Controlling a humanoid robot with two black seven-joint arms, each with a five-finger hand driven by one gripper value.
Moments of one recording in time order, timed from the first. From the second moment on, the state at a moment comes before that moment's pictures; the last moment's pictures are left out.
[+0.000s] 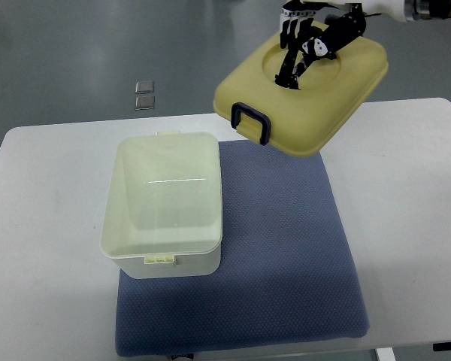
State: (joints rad) left arm 0.03 0.00 -0.02 -0.25 0.02 -0.09 0.12; right arm 1.21 -0.65 0.68 1.18 -1.45 0.61 0.15
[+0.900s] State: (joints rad) left arm 0.02 0.00 -0.02 -0.28 0.02 -0.09 0.13; right arm 1.03 -0.75 0.34 1.20 -1.49 0.61 0.19
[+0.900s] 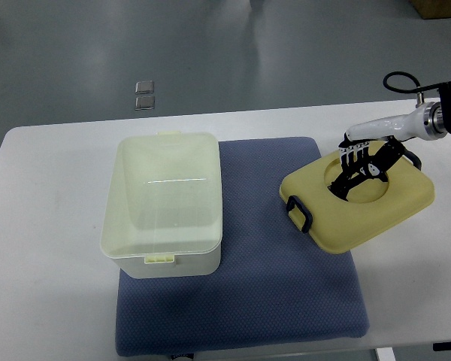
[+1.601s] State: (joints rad) left arm 0.02 0.00 -0.02 -0.29 0.02 -0.09 0.13; right arm 0.98 -0.61 0.34 1.20 -1.49 0.61 0.18
